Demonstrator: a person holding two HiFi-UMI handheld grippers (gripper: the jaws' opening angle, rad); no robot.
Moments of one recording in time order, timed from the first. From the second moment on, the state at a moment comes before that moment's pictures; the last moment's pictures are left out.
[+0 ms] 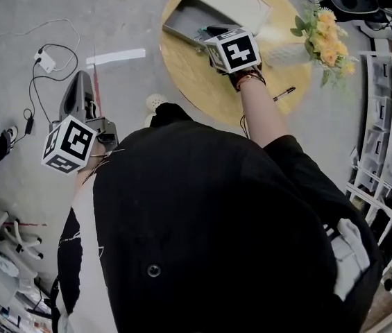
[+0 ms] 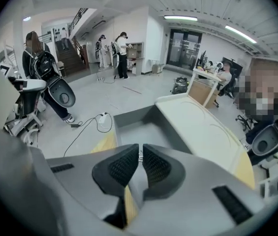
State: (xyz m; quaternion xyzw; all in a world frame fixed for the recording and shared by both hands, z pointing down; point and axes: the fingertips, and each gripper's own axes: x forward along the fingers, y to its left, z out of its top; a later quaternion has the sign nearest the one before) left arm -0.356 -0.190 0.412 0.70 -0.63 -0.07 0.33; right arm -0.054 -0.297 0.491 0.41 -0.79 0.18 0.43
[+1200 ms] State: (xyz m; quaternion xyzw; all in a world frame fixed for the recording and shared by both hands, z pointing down) left arm -0.193 -0.186 0.389 0.82 -0.49 -0.03 0.30; right arm -0.031 -0.219 0.388 0.52 -0.82 0.23 0.10
